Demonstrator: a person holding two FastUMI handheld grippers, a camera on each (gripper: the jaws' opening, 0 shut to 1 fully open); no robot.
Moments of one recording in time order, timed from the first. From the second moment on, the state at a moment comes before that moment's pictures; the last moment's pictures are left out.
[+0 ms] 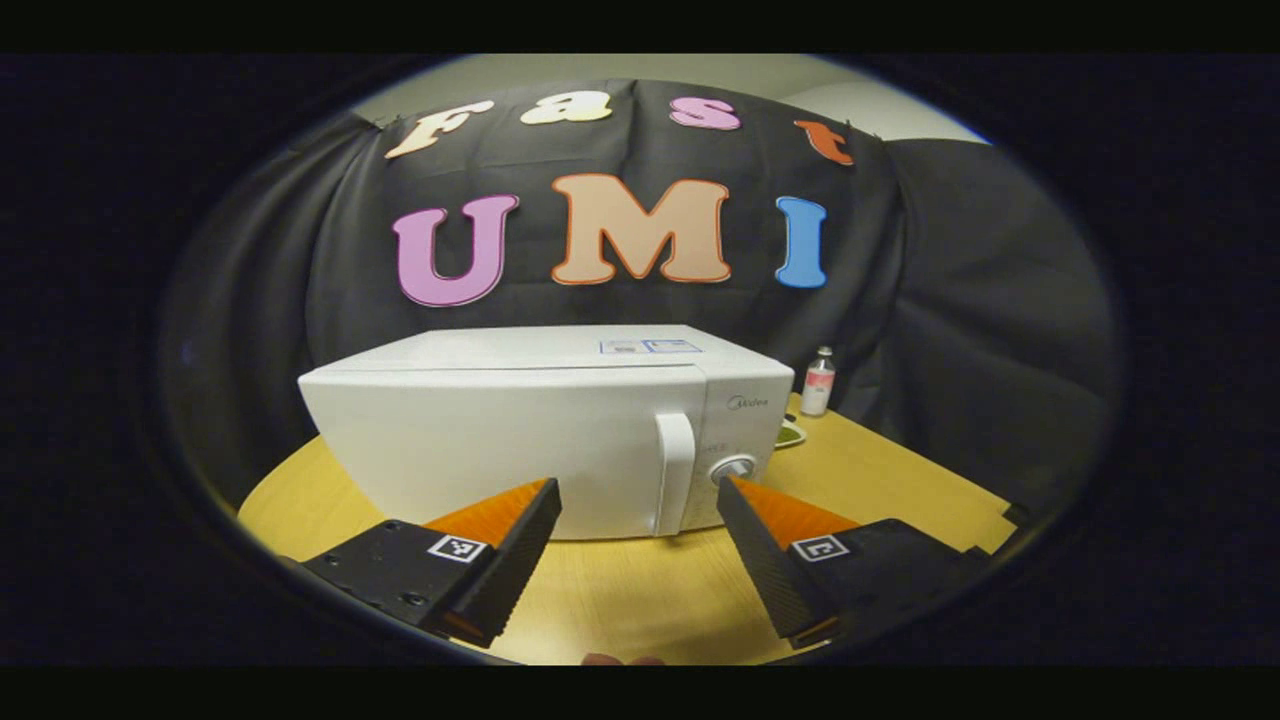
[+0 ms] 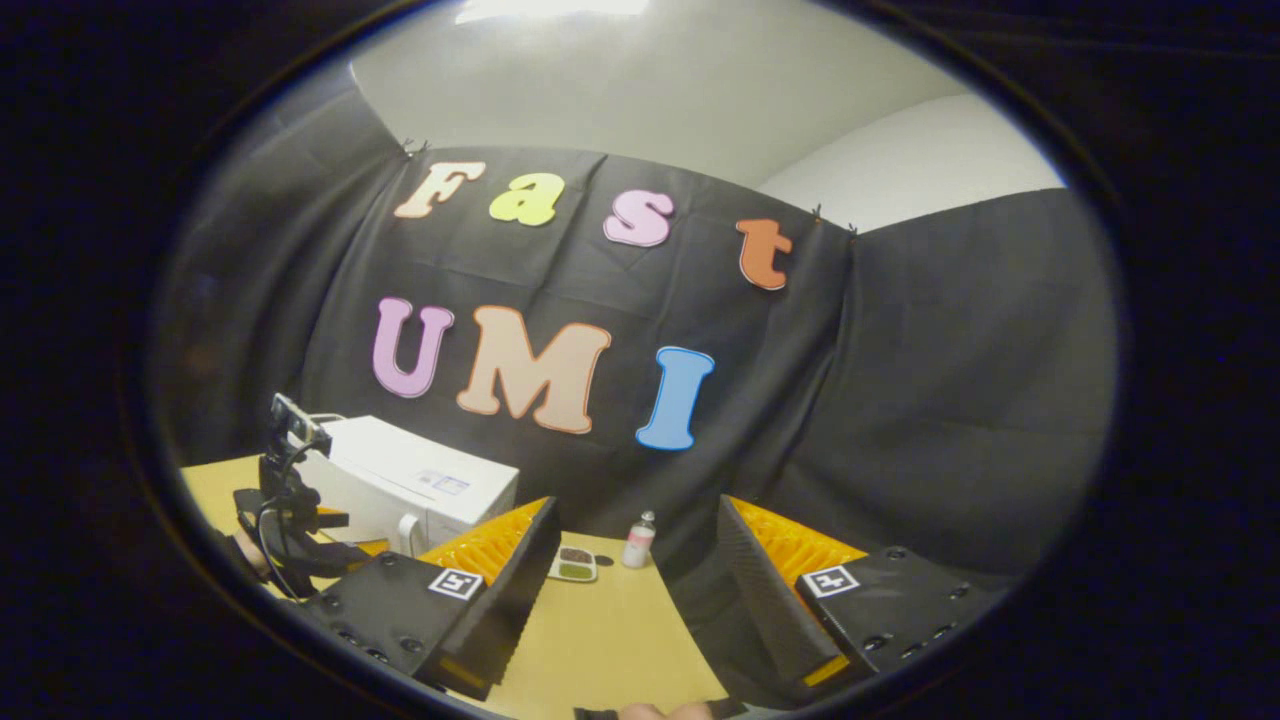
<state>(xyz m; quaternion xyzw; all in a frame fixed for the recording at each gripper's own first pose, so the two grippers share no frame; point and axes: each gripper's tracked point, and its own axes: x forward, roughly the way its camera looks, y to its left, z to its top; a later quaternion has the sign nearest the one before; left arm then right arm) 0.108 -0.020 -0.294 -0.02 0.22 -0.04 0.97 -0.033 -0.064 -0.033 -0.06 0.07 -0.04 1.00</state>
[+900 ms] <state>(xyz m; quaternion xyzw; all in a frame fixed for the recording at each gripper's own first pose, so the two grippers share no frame) 0.153 -0.039 -0.345 -0.02 0.26 -0.02 0.96 -0.060 -0.117 -0.024 -0.10 0.09 -0.09 0.99</state>
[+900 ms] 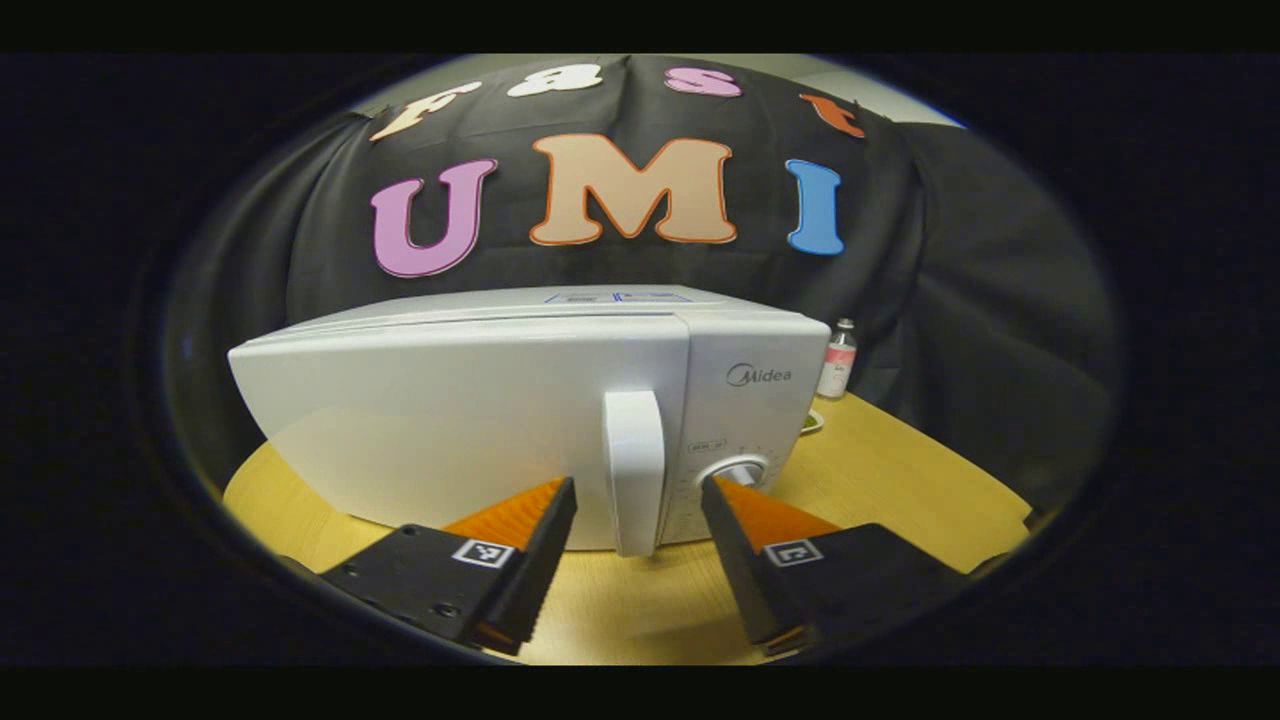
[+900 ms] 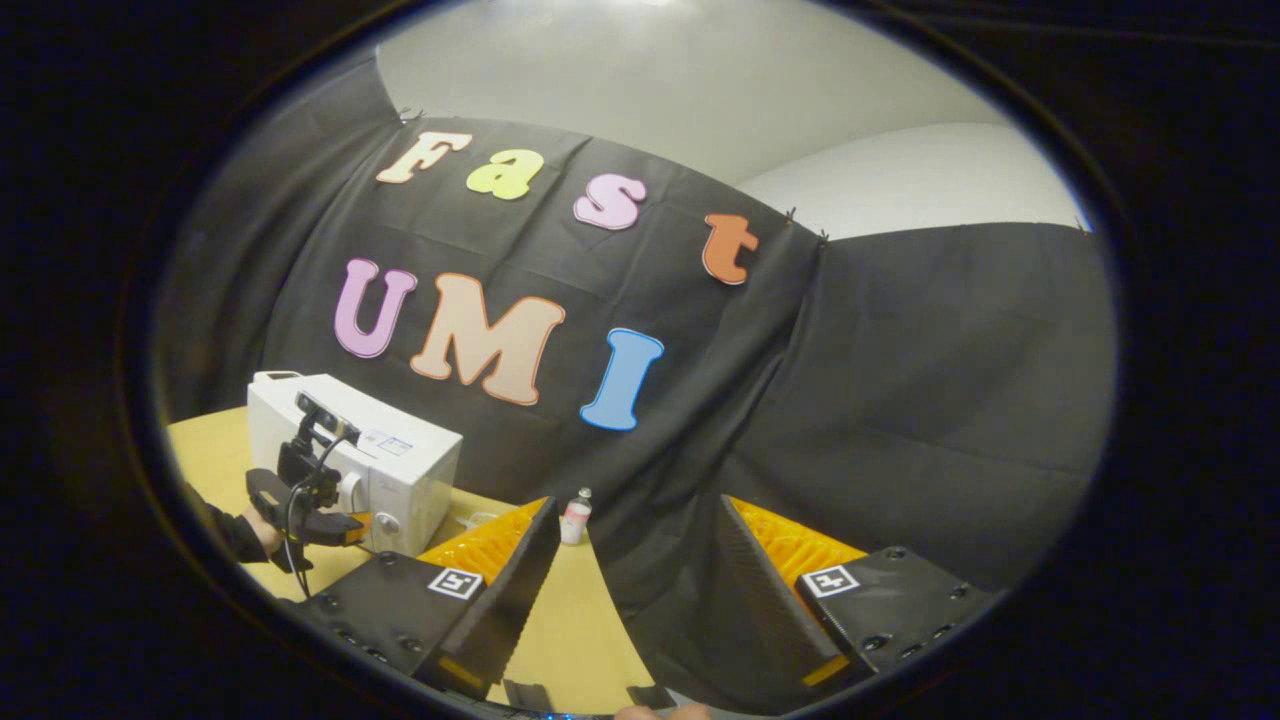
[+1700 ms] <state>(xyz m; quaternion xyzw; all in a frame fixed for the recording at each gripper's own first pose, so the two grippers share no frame) 0.113 -0.034 -0.341 -0.04 0.26 -0.04 0.96 -0.059 -0.114 -0.013 -0.08 0.07 -0.09 0.99</state>
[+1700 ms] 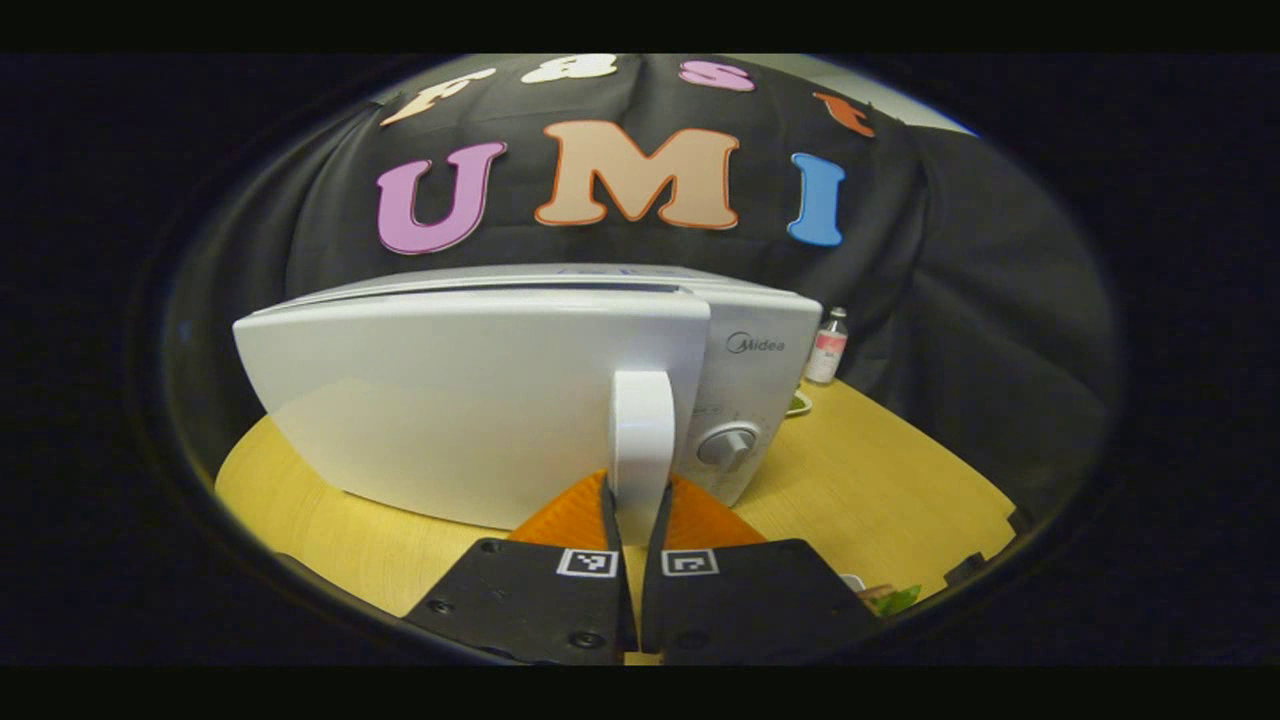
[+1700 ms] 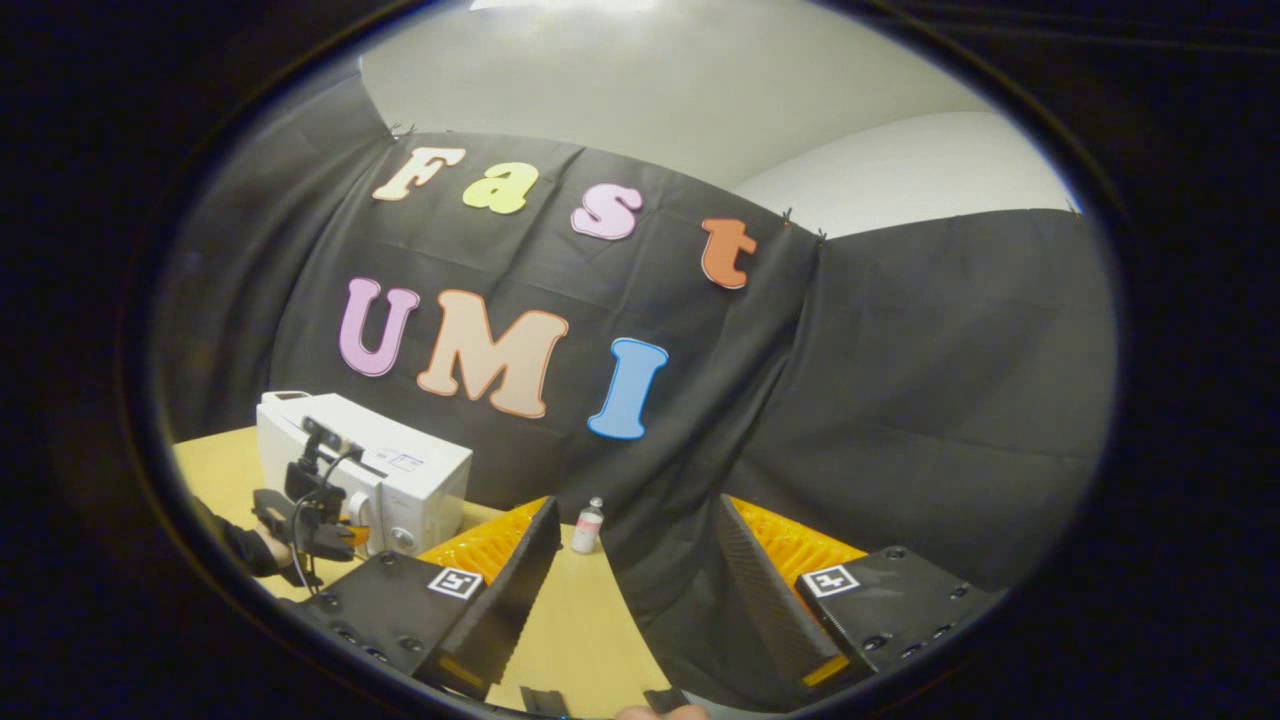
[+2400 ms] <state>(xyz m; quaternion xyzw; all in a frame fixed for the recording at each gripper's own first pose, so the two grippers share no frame) -0.057 0.062 -0.320 0.00 0.29 -0.03 0.96 -0.033 -0.021 -0.027 -0.03 0.06 0.00 1.00</state>
